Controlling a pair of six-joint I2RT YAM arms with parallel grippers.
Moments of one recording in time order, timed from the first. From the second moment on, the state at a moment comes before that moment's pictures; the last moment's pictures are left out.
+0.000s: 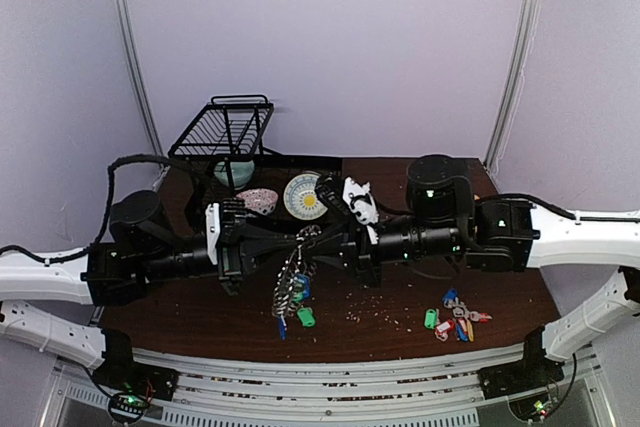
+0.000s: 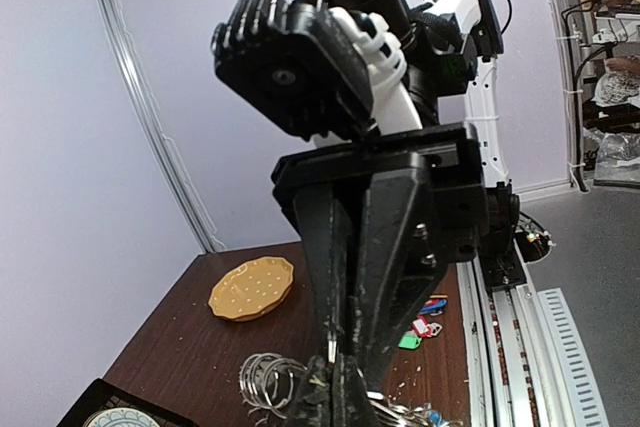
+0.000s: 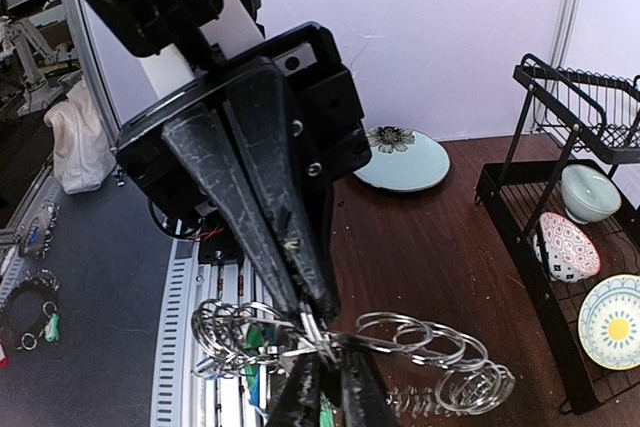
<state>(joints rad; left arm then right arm) -1.16 0.98 0.68 0.35 0.22 0.28 1.20 1.32 1.11 -0.08 -0.22 -0.04</state>
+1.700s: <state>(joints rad) -1.16 0.90 0.62 0.32 0.32 0.42 1.16 1.24 1.15 -0.21 -0.30 -0.22</state>
